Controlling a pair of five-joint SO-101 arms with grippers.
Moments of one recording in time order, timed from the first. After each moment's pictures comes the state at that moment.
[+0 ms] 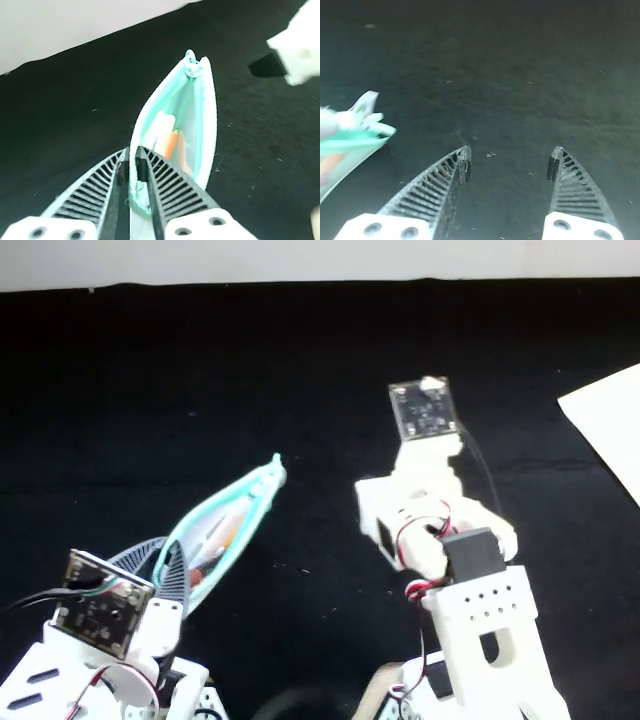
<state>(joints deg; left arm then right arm) 9.6 -81.7 37.8 94.7 -38.5 -20.1 -49.8 40.5 64.0 -3.1</state>
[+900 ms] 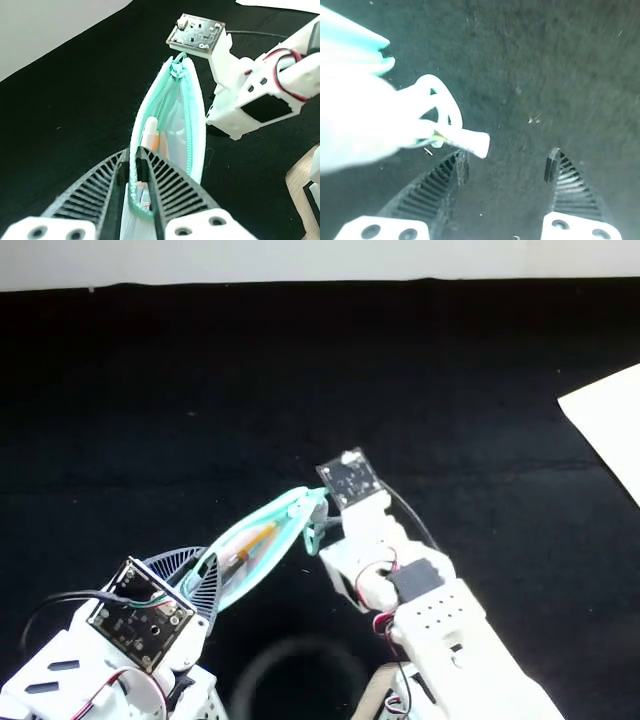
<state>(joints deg) 20.1 -81.6 37.6 95.0 -41.3 -32.2 -49.8 69.8 43.6 2.6</state>
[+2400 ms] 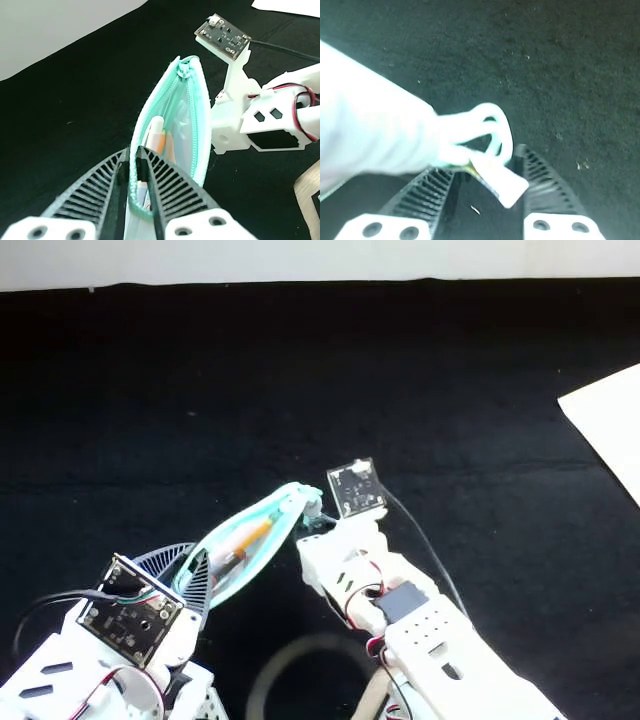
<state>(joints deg) 16.2 -81.6 37.6 95.0 -41.3 -38.4 -49.8 79.1 17.7 -12.4</state>
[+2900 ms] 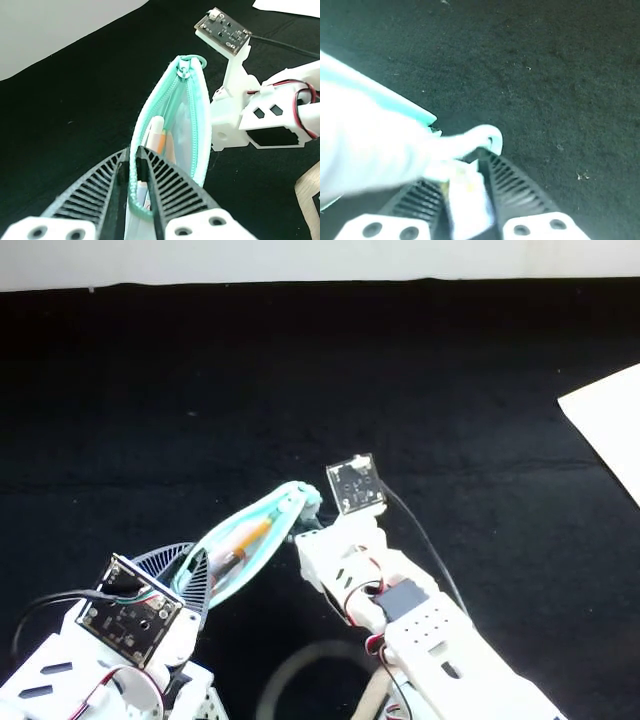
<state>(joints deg) 16.1 -81.6 37.6 95.0 -41.3 -38.4 -49.8 77.5 17.9 -12.0</state>
